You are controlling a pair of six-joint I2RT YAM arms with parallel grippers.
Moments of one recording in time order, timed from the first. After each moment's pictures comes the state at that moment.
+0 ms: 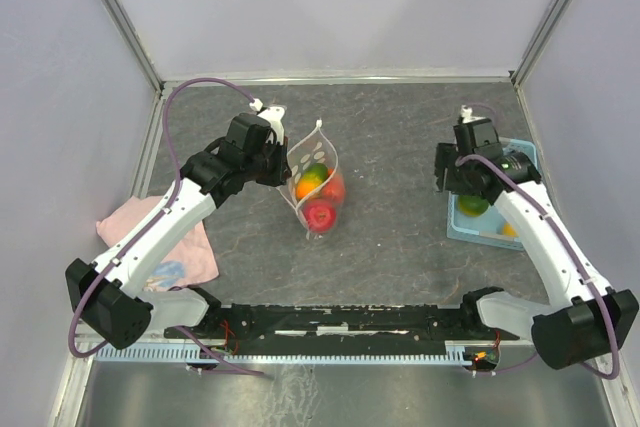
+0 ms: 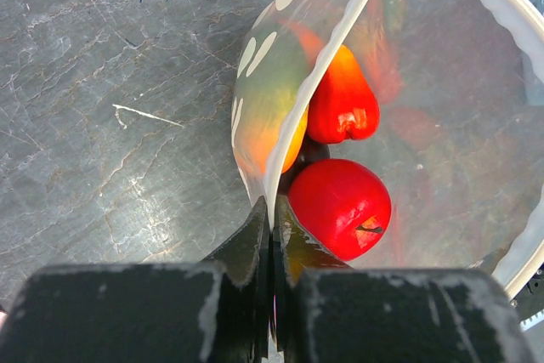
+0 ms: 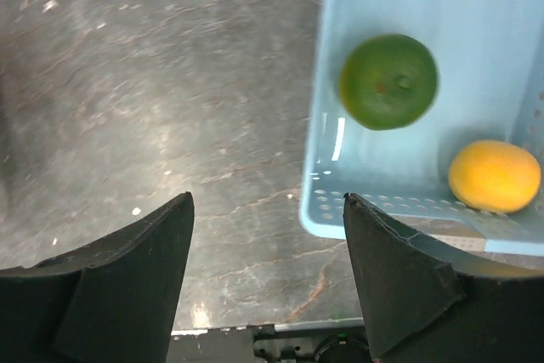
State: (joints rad) left arm -0.57 1.25 1.21 -0.68 0.00 -0.30; right arm 0.32 1.18 1.17 -0.96 0.22 0.33
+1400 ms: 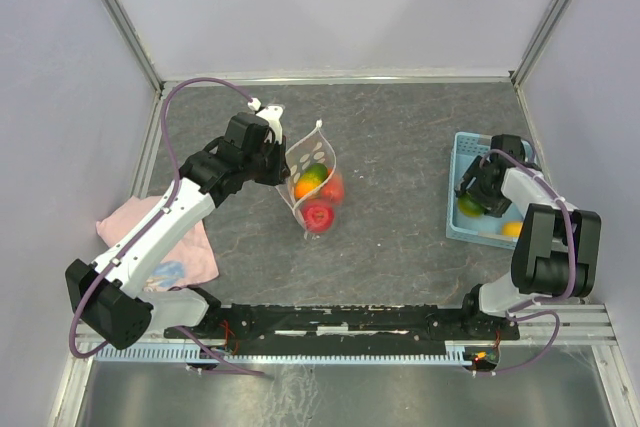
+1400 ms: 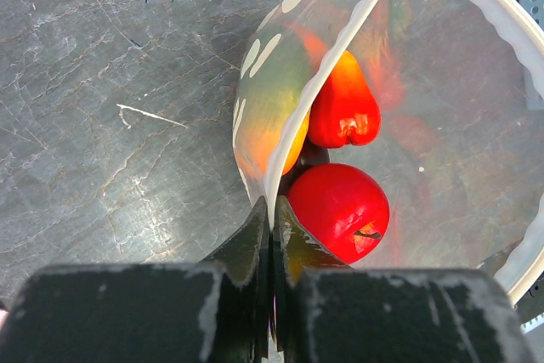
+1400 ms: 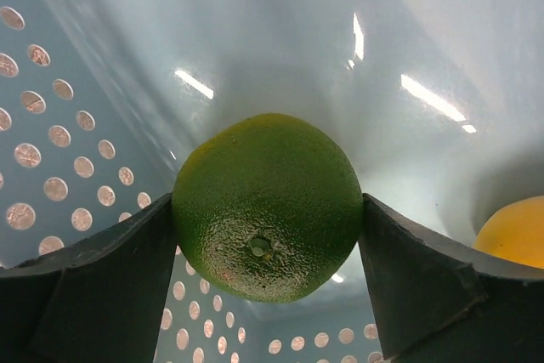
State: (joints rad) left arm -0.56 1.25 1.21 -0.68 0.00 -0.30; right arm -0.18 1.52 0.88 -0.52 0.08 0.47
